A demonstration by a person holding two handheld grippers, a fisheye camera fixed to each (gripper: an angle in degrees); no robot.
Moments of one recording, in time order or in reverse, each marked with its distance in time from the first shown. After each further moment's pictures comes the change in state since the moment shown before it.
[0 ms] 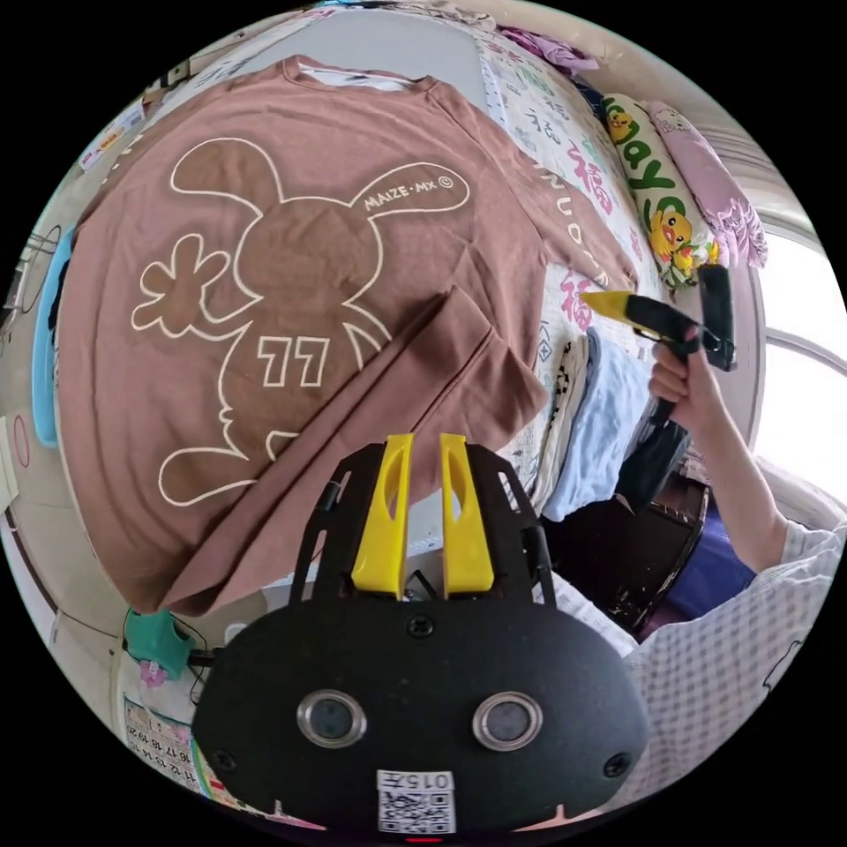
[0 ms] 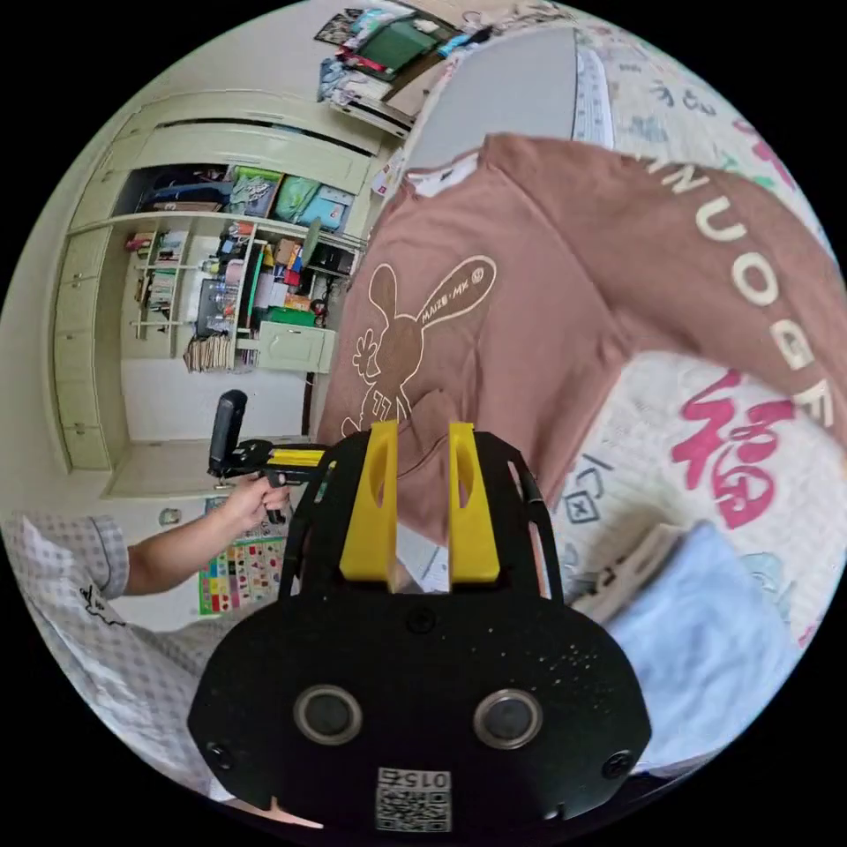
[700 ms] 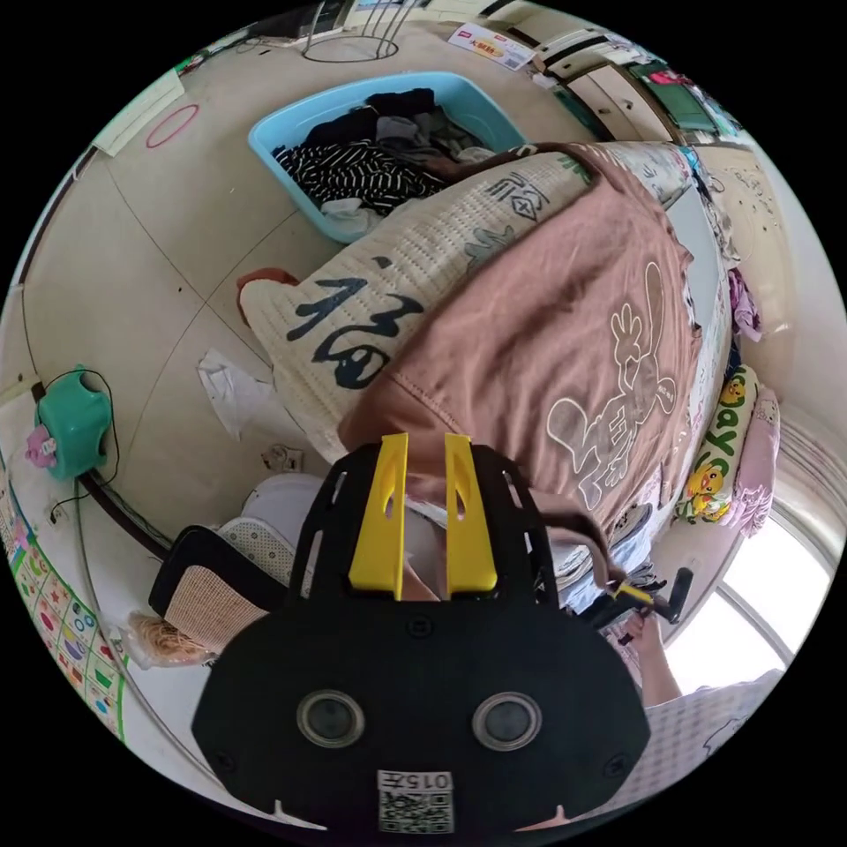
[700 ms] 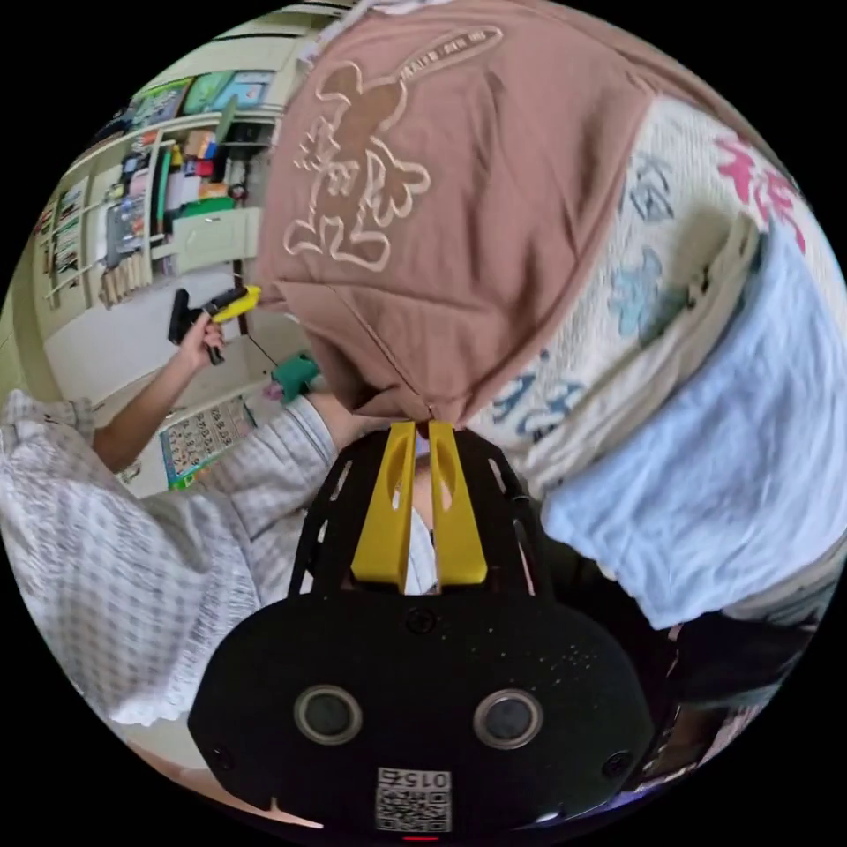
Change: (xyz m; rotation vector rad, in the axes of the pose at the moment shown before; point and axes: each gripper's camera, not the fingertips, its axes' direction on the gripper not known) left arm -0.226 0.221 -0.101 0.184 0.117 -0.713; right arm -0.048 0.120 0.034 -0.472 0.216 0.146
